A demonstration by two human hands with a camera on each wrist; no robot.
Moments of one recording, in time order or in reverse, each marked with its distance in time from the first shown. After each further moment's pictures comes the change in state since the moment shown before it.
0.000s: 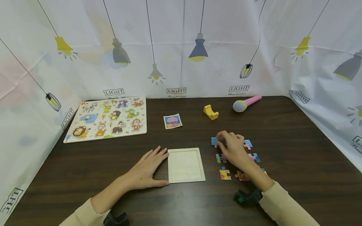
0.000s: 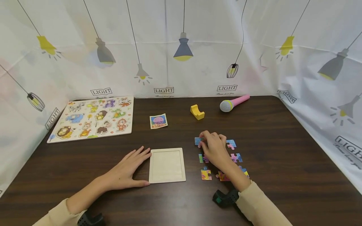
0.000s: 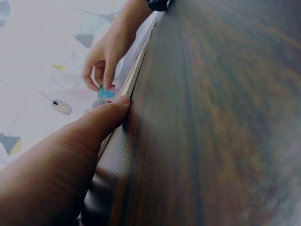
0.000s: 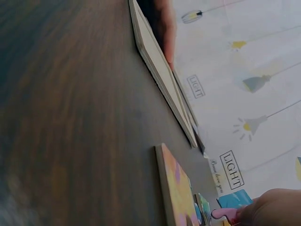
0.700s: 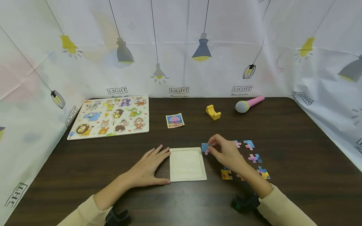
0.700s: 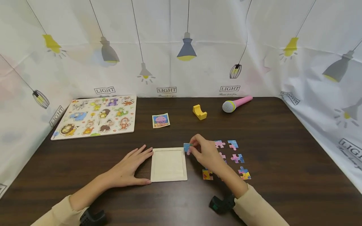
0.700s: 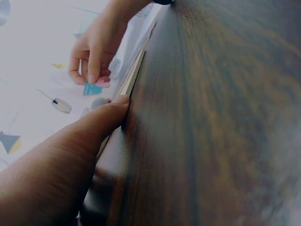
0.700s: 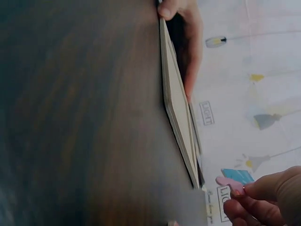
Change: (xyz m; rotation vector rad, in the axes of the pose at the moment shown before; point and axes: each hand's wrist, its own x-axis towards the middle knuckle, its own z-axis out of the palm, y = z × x) left_hand 0.001 -0.002 0.002 0.017 0.041 0.024; right_hand -0.001 -0.043 -0.007 0.270 -0.116 0.001
